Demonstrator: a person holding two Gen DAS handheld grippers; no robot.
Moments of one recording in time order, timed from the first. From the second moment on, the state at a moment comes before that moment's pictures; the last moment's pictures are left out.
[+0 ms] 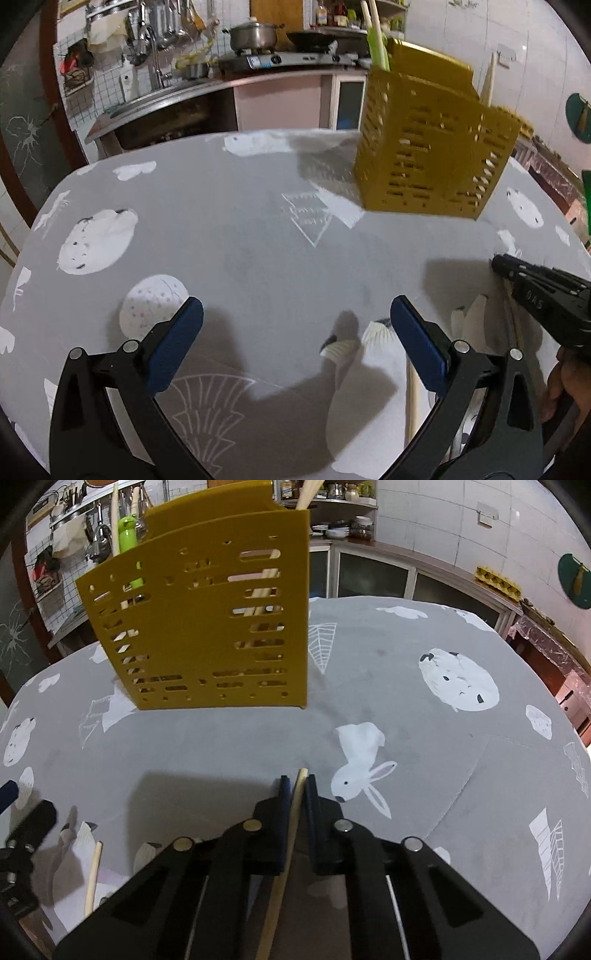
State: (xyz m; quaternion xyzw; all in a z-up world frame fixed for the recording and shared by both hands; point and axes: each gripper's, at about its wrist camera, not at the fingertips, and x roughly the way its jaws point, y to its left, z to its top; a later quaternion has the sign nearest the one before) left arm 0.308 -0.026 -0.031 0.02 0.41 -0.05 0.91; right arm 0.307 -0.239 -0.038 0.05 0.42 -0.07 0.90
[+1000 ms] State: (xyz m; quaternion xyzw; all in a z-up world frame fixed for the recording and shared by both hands) left arm 0.286 -0.073 -0.048 0.06 0.45 -0.12 0.88; right arm 0.265 -0.266 -0.040 0.05 0.43 -0.06 0.90
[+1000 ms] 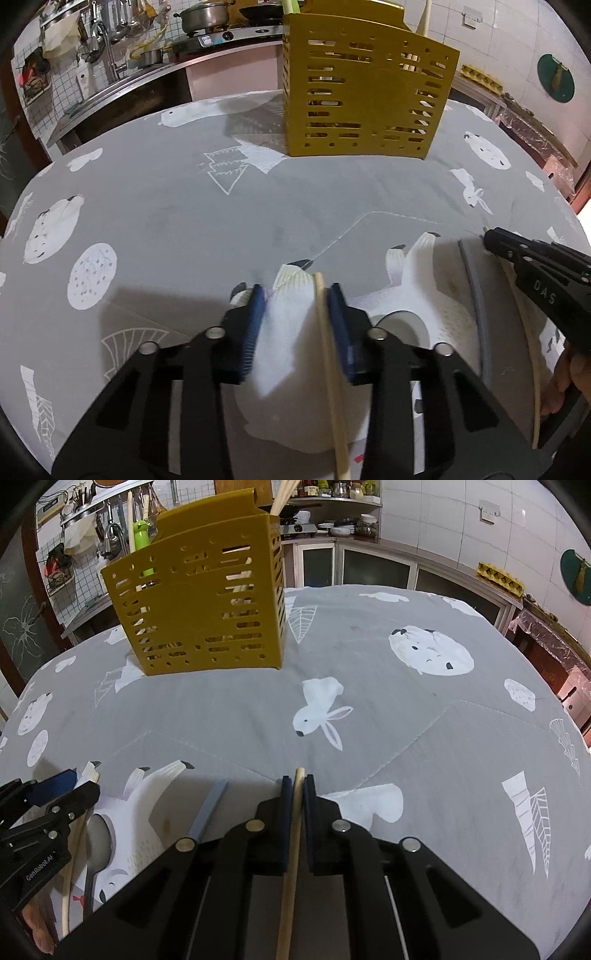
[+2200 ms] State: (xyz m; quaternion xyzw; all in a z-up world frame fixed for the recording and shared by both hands) left arm 0.250 -0.041 0.051 0.01 0.30 -0.11 0.95; right arm 0.246 -0.275 0.033 0.07 0.31 -0.03 0.95
